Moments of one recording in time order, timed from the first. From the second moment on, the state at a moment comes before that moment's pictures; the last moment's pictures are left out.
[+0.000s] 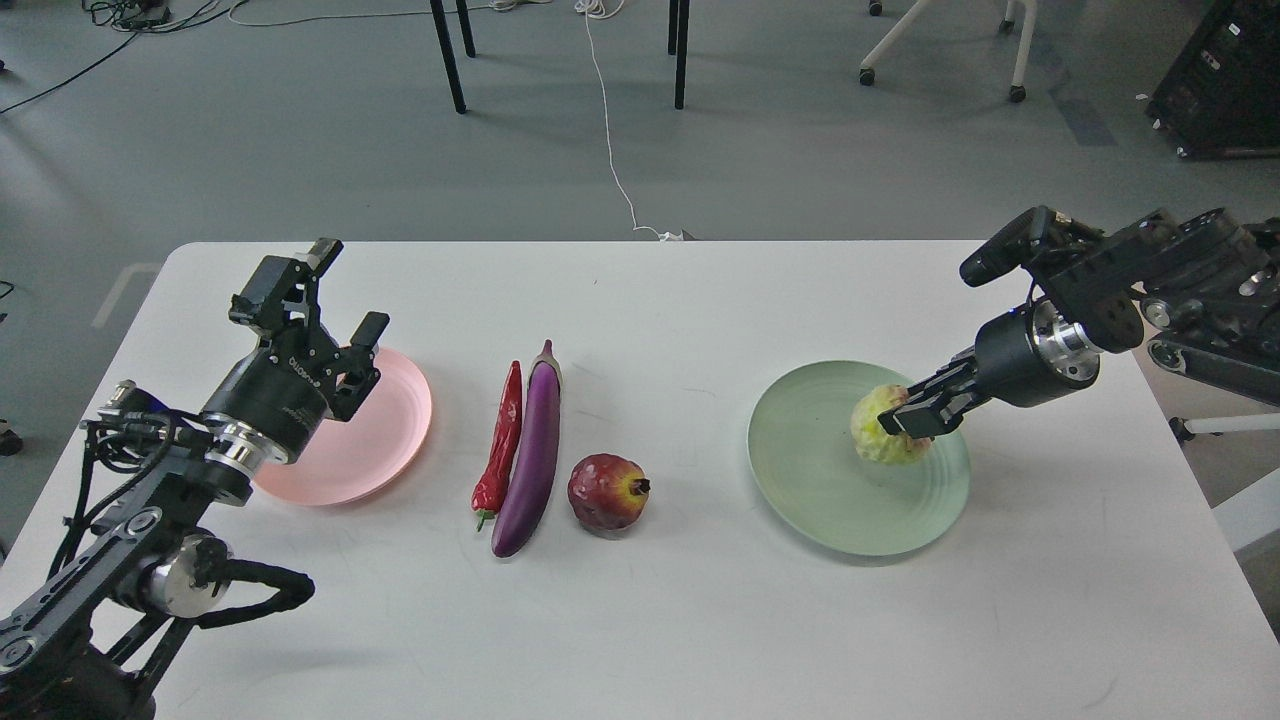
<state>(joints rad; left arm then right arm) -0.09 0.38 -1.20 -1.41 0.73 -0.11 -0.26 1.45 -0.65 -0.46 1.15 -1.52 0.48 0.49</state>
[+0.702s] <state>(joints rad) -0.09 0.38 -1.20 -1.42 0.73 -0.11 -0.26 1.58 -0.52 -0.41 1.17 -1.34 0.48 0.49</state>
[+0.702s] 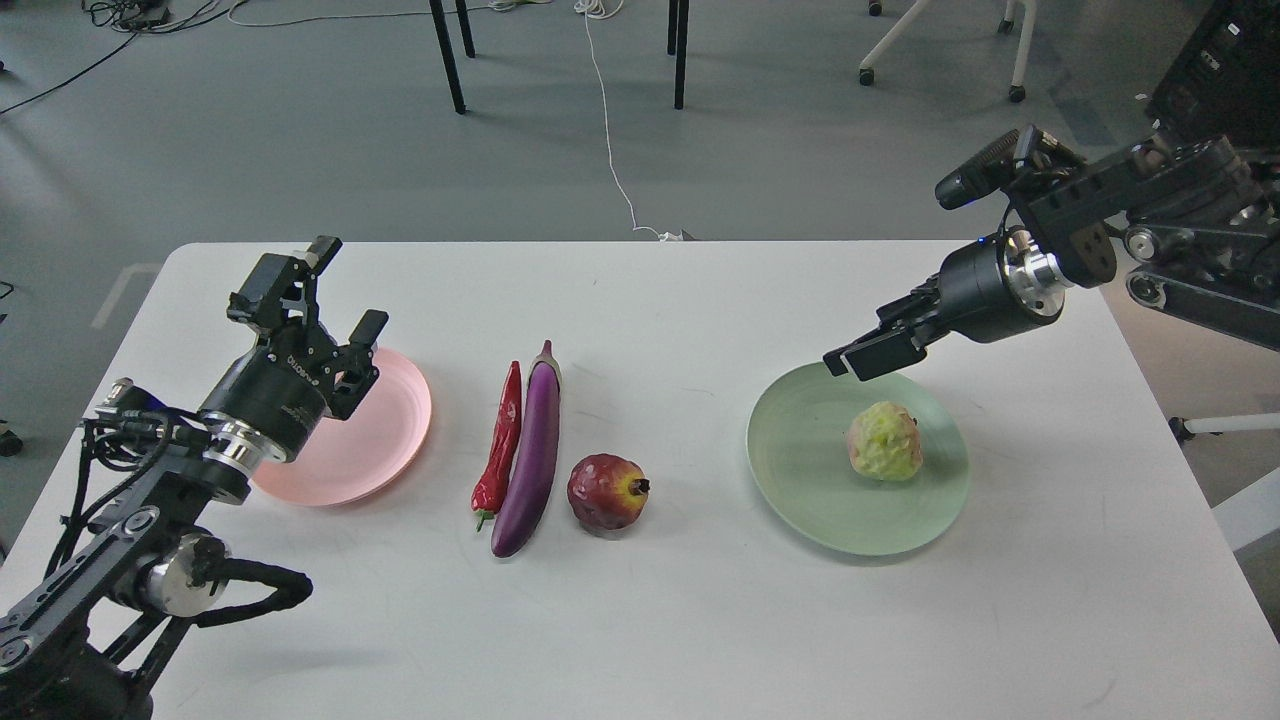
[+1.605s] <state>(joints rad) -0.08 0.39 -1.20 -1.42 0.73 -0.11 -0.26 1.48 0.00 -0.50 0.84 -1.32 0.47 0.49</state>
